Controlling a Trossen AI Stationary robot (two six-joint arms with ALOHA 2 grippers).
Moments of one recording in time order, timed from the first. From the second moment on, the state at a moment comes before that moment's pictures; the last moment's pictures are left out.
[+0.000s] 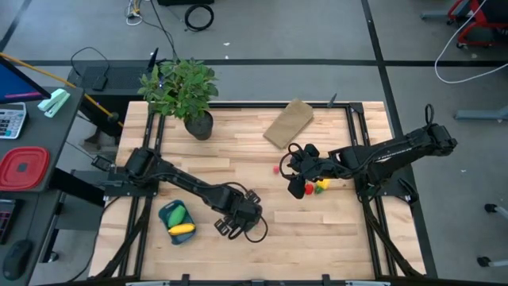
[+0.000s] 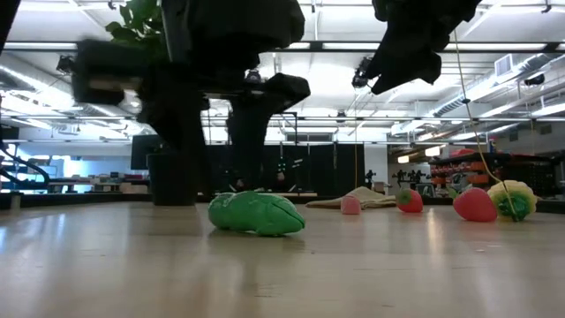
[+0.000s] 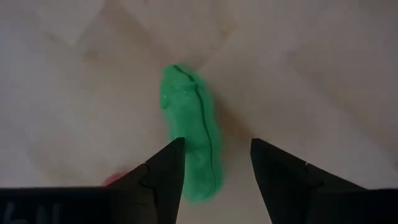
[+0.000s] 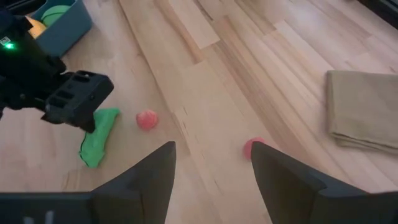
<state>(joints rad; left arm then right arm) -0.35 2.00 1.43 -0.68 -0.02 0.49 0.19 1.28 0.94 -0.48 0.35 0.57</state>
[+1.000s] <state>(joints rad) -0.30 2.07 1.43 -0.57 0.02 0.38 0.19 1.28 0.94 -0.47 0.35 0.55</state>
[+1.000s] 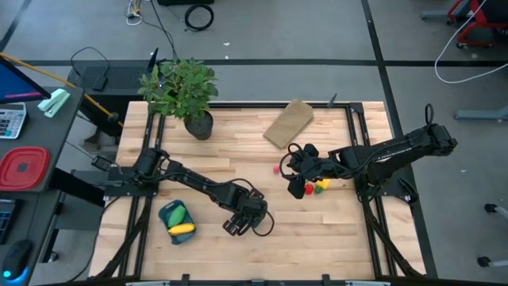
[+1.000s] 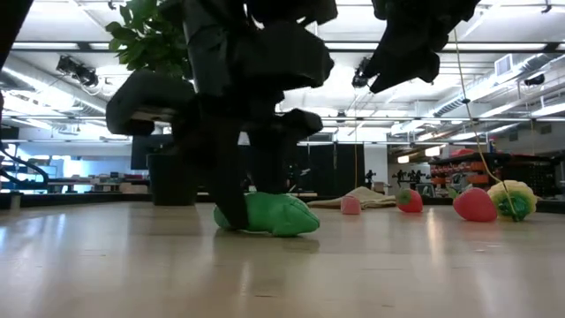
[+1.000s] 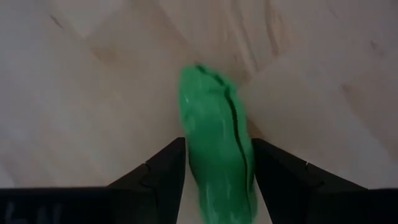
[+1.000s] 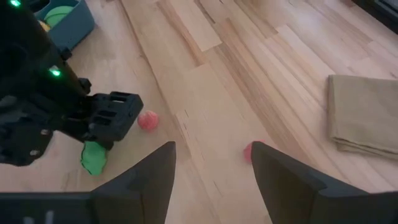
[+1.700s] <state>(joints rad) -0.32 1.88 1.43 -0.90 0.01 0.06 0.19 1.28 0.94 -0.47 0.35 0.55</state>
